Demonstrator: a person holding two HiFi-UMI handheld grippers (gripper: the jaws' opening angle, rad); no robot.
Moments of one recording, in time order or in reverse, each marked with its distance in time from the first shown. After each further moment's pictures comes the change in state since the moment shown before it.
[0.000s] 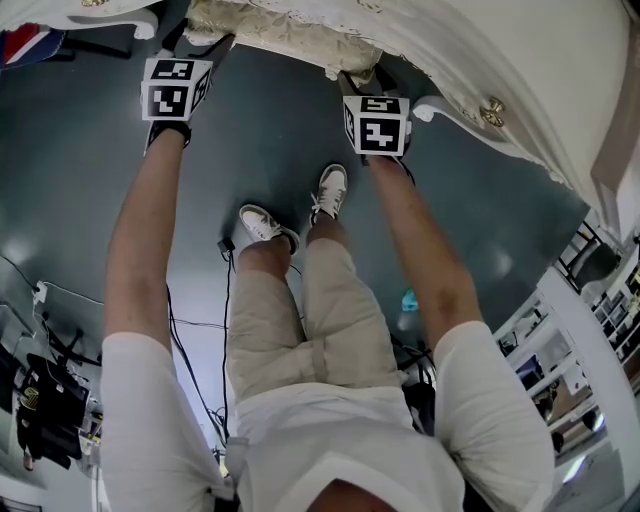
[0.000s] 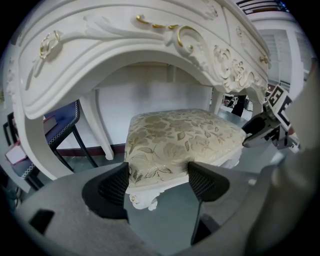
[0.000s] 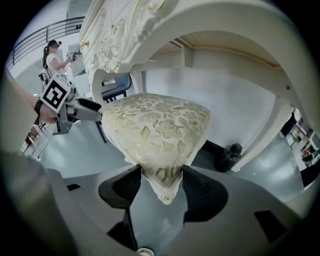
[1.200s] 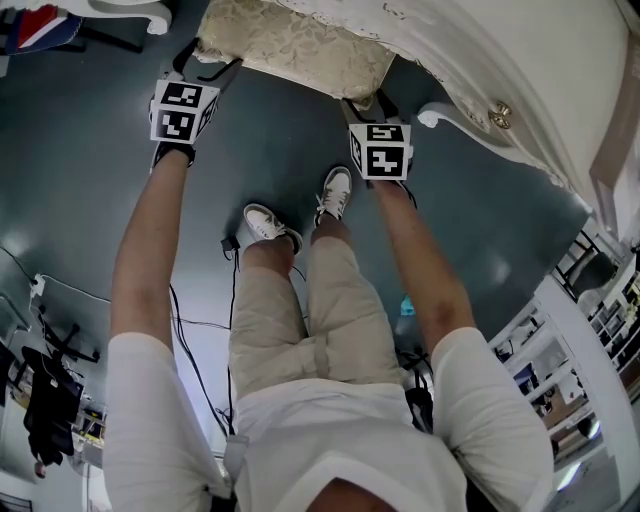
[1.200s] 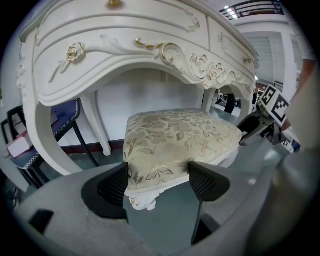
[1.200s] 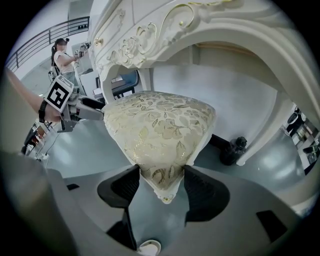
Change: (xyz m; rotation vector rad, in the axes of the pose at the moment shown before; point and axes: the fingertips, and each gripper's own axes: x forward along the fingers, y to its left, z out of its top) left arm -0.042 -0.014 -0.033 0.014 0.048 -0.034; right arm -0.021 0.032 -0.034 -0.013 0.035 0.063
